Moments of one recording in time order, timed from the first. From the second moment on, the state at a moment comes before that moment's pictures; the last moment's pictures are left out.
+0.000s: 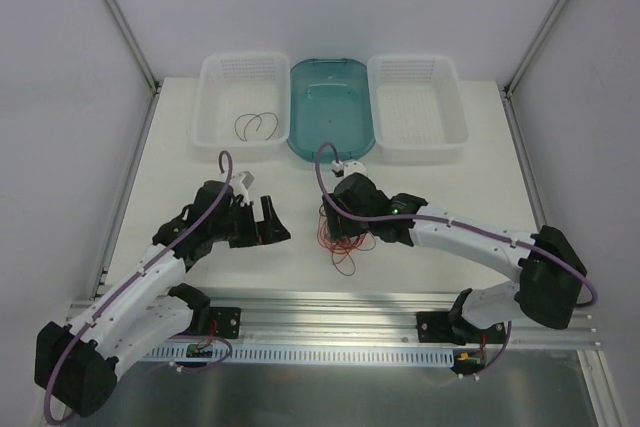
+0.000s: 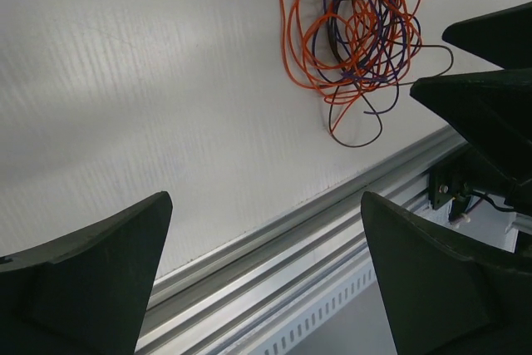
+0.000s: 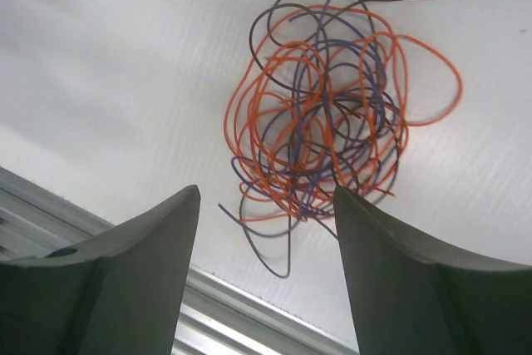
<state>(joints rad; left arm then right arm) -0.43 0.78 0.53 -0.51 0.33 -0.62 1.00 1.43 0.98 -0.45 0.21 0.55</state>
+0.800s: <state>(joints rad) -0.86 1.69 1.05 -0.26 0.04 -0.81 0.96 0.86 0.53 -0.49 0.43 0.62</state>
